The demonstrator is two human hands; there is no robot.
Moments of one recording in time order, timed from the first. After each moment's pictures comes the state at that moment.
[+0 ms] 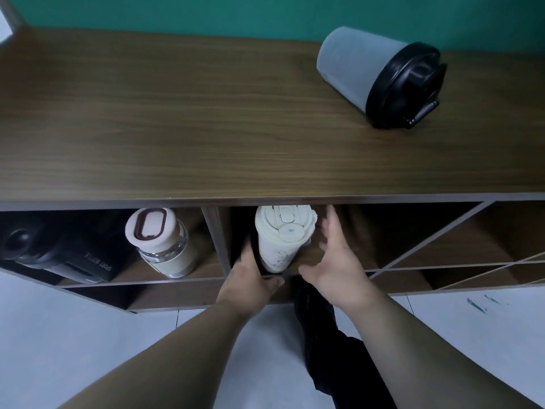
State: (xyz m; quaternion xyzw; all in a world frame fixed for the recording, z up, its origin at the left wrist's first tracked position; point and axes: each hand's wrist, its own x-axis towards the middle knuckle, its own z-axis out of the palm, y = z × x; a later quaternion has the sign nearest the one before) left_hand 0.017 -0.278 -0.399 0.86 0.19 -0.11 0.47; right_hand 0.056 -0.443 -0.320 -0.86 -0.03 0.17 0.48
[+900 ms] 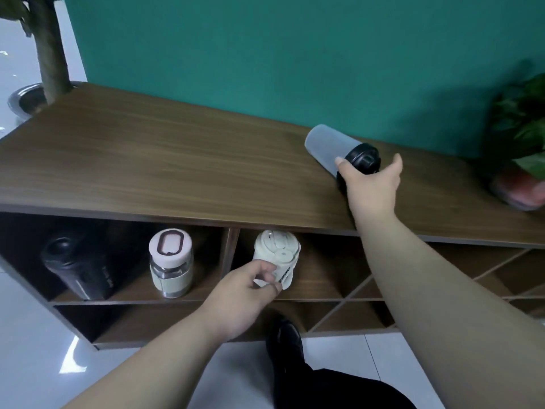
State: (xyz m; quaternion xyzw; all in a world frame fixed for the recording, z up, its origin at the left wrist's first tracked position) left_hand -0.035 -0.260 -0.278 0.77 0.07 -0.08 0.63; right_hand 0.110 -0.425 -0.138 -0.82 0.13 -0.18 0.53
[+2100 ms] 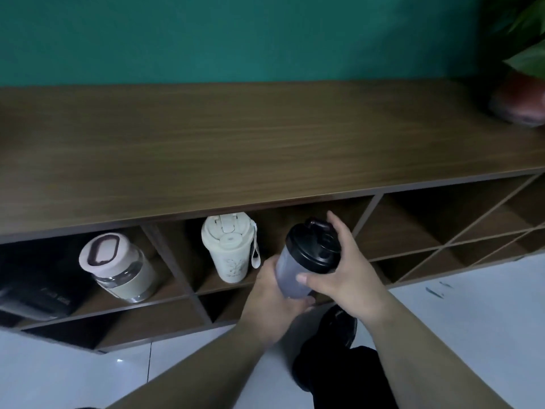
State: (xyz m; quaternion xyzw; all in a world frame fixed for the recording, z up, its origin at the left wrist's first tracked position) left_hand -0.003 -0.387 -0.353 0.76 0.07 -0.10 0.64; right_hand 0.022 -0.546 -0.263 -0.85 -0.05 0.11 0.51
